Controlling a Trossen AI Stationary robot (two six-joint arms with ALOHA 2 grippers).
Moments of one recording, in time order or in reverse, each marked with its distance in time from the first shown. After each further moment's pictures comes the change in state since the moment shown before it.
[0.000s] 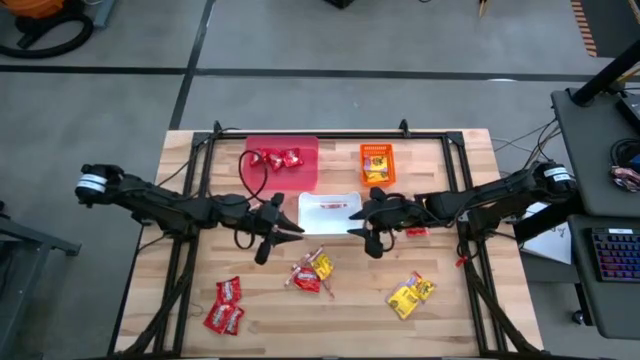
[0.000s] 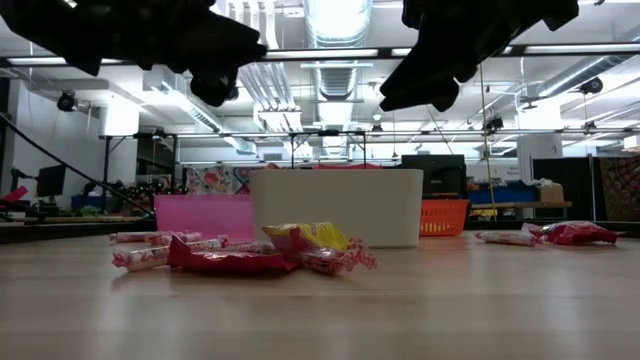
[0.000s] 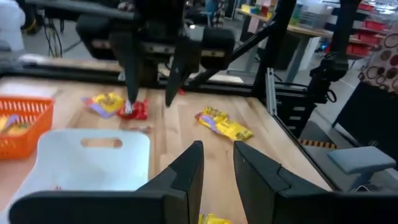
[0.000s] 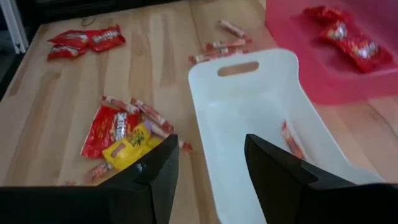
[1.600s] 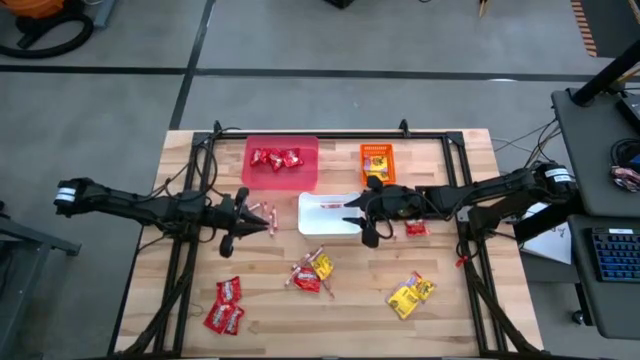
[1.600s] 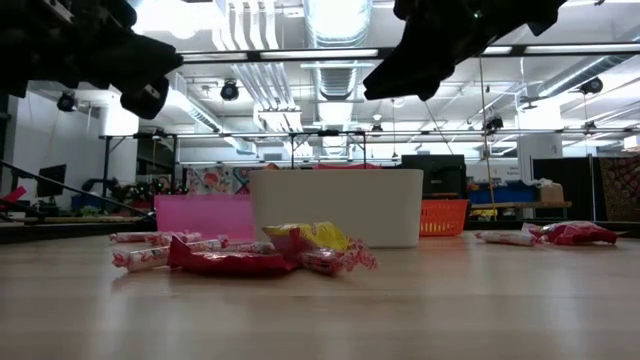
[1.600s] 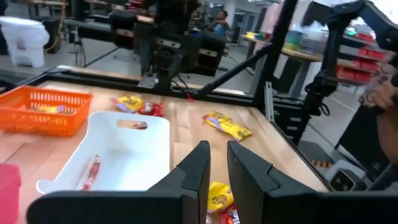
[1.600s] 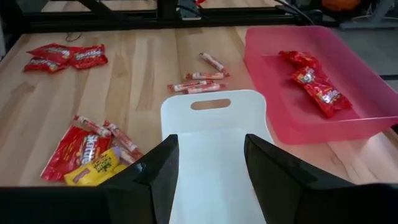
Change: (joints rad) left arm 0.020 -0.619 -0.302 -0.217 -0.030 -0.031; right arm -0.078 -0.002 0.013 0.078 -0.005 -0.169
